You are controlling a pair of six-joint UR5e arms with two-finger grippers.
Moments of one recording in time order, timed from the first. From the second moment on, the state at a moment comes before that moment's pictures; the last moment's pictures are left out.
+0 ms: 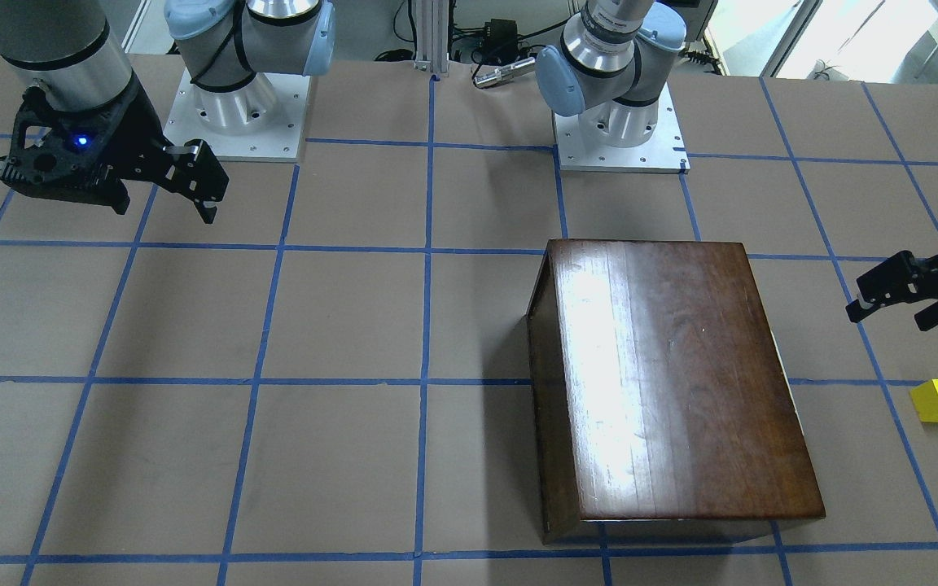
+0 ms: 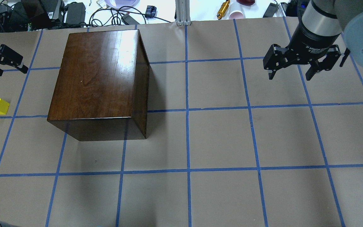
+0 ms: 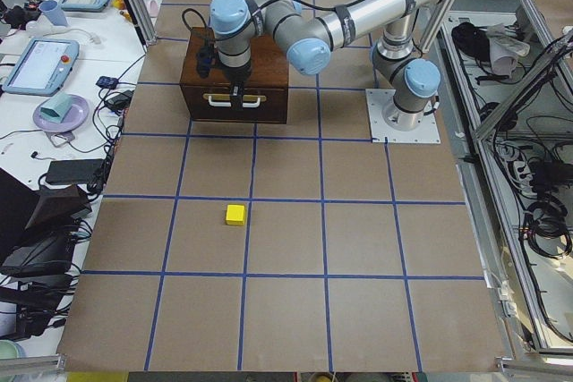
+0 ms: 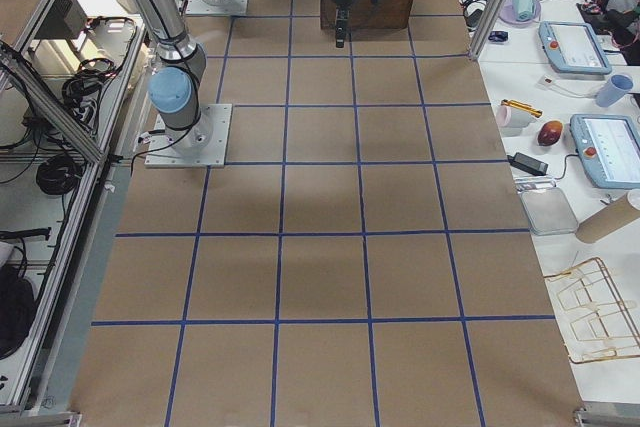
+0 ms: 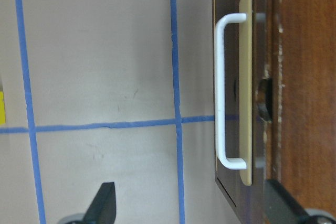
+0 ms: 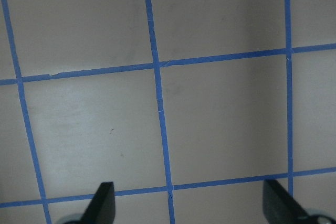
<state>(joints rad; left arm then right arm) -1.03 -1.81 -1.48 -1.45 1.44 0.60 1.52 -1.59 1.63 -1.60 -1.59 0.04</state>
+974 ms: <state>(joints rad) -1.01 -1.96 -1.49 -1.39 1.32 0.64 1.52 -1.59 1.63 -1.60 -1.59 0.04</state>
